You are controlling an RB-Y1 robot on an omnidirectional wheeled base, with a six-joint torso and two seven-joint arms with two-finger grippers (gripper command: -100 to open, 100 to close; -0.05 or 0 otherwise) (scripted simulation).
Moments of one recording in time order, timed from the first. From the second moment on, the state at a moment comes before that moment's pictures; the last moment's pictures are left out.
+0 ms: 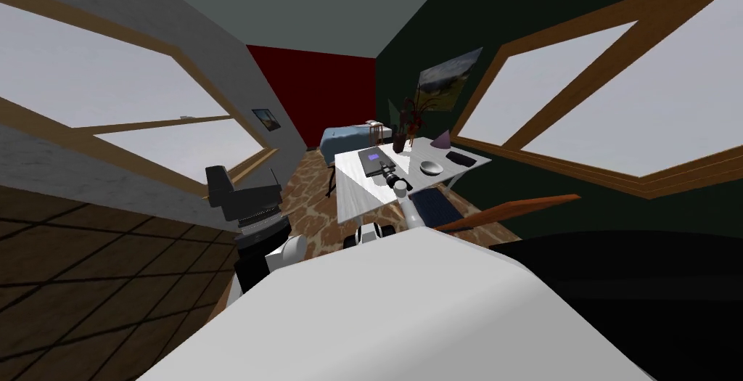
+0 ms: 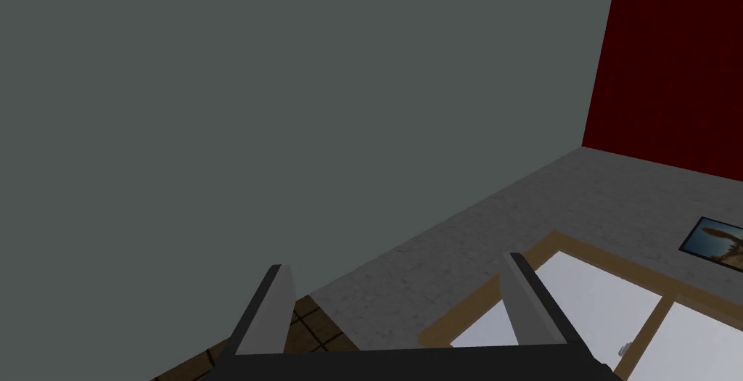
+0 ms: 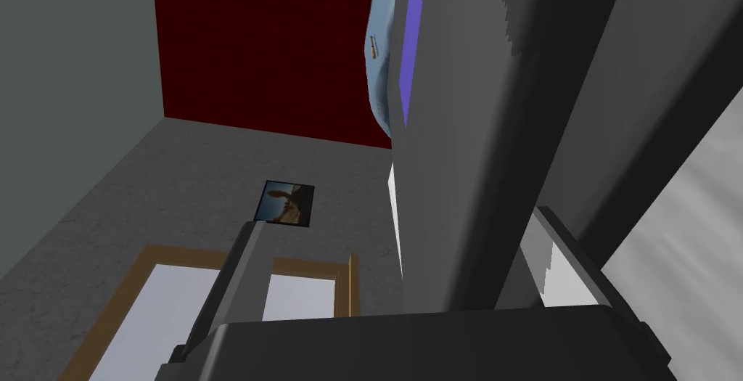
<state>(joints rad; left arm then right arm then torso) 0.46 -0.03 0.06 -2.34 -0.06 -0.52 0.17 -0.20 0.04 -0.19 -1.44 -1.25 0.25 -1.59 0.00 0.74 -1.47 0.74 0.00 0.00</state>
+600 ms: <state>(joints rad) 0.46 -0.03 0.06 -2.34 -0.06 -0.52 0.17 -0.30 0.04 -0.29 -1.40 -1.23 0.40 -1.59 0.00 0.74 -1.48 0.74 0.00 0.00</state>
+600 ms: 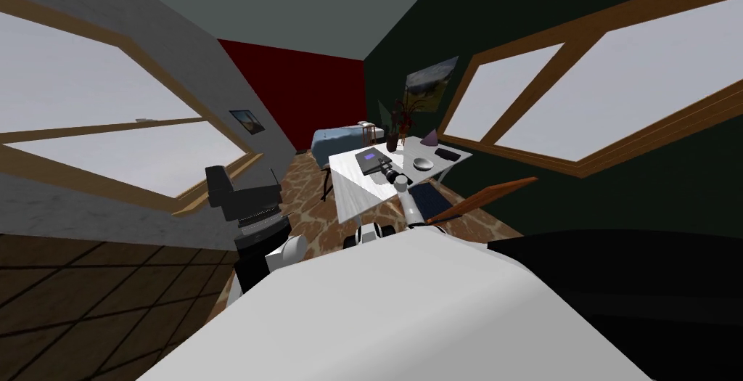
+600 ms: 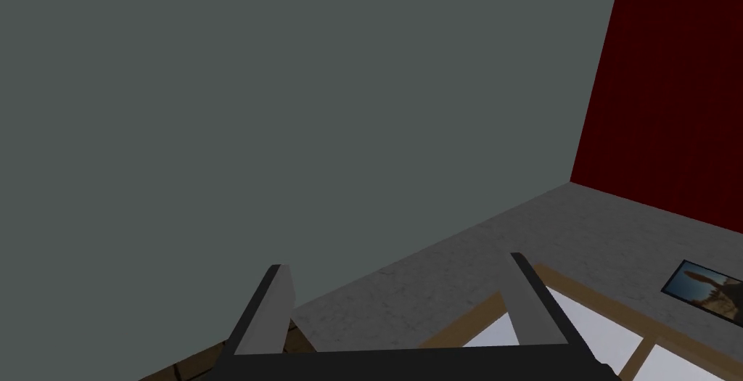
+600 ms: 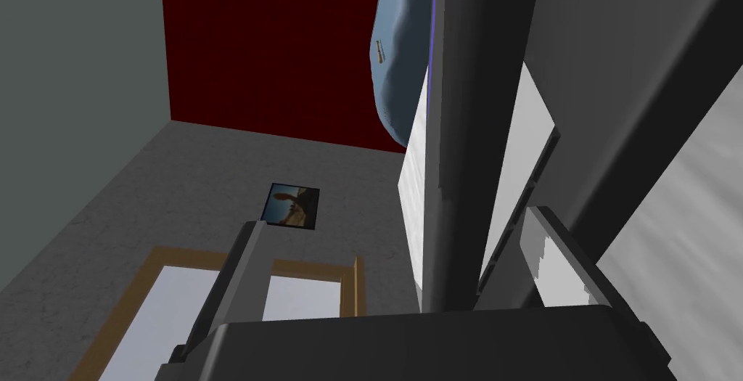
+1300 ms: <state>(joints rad) 0.46 -0.03 0.06 -2.34 -0.06 -0.52 0.17 -0.37 0.05 -0.35 -1.36 -1.21 0.51 -1.59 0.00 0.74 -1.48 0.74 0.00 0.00</state>
